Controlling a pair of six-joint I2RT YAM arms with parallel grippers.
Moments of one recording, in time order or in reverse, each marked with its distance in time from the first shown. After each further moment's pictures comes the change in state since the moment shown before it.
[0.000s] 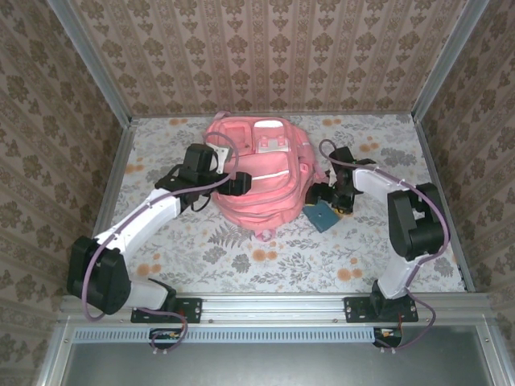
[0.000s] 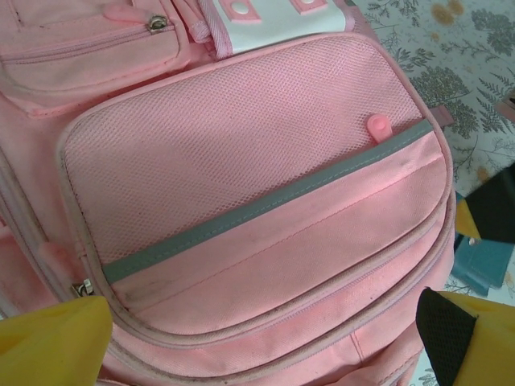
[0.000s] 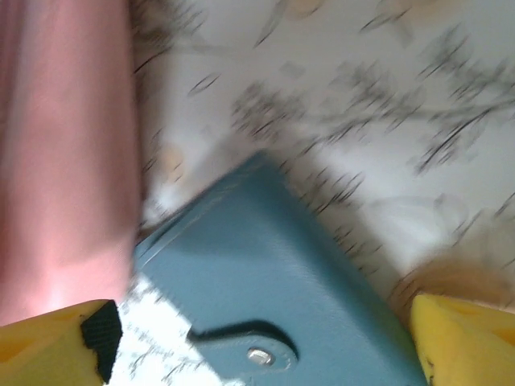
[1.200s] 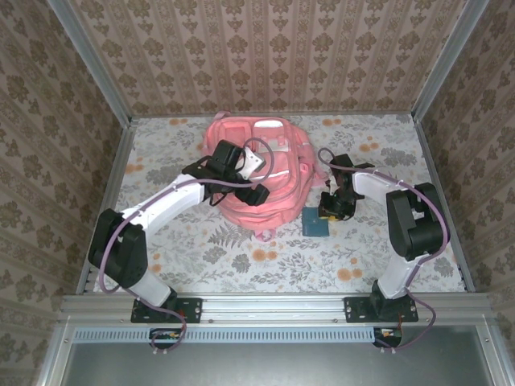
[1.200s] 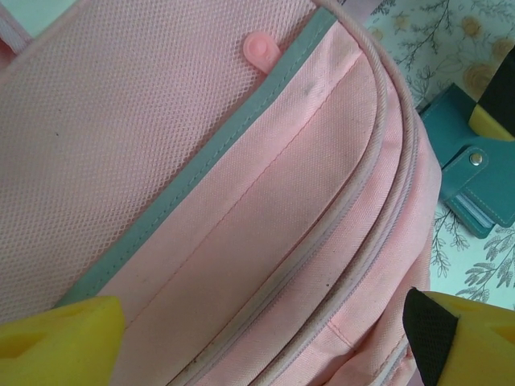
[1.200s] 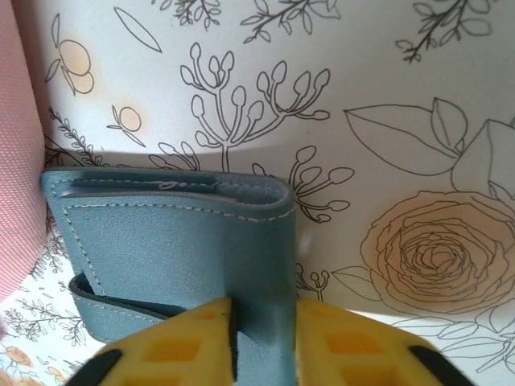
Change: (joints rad) left arm -0.135 0.210 0.182 -0.151 0.015 0.348; right arm -0.018 0.031 -0.040 -0.060 0.011 -0.063
